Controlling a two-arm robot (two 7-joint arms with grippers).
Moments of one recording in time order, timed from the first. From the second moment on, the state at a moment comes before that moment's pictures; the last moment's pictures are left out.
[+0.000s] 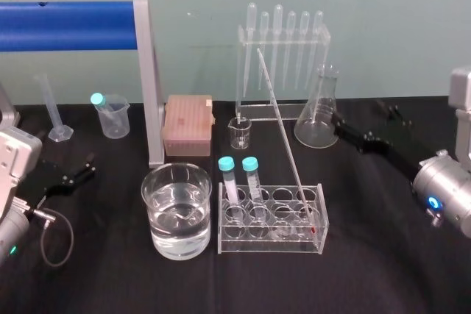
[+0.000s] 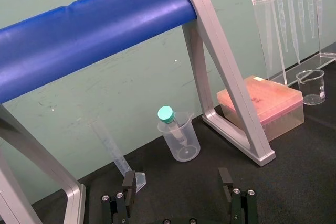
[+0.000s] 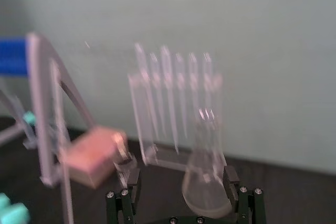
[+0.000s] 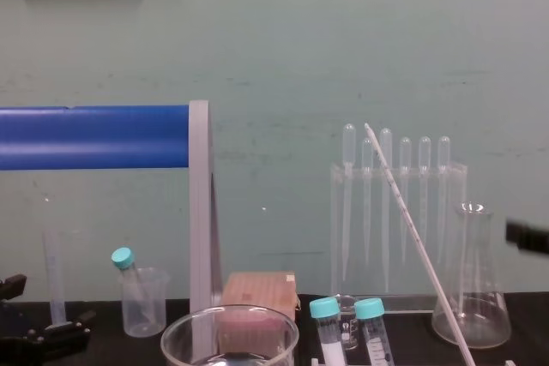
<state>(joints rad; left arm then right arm) -0.20 0.60 0.45 -1.41 -0.25 -0.12 0.03 0.15 0.53 -0.25 -1.57 0.57 0.06 0.17</state>
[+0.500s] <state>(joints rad) -0.20 0.60 0.45 -1.41 -0.25 -0.12 0.03 0.12 0.49 -0.23 -1.53 0.57 0.14 0.15</state>
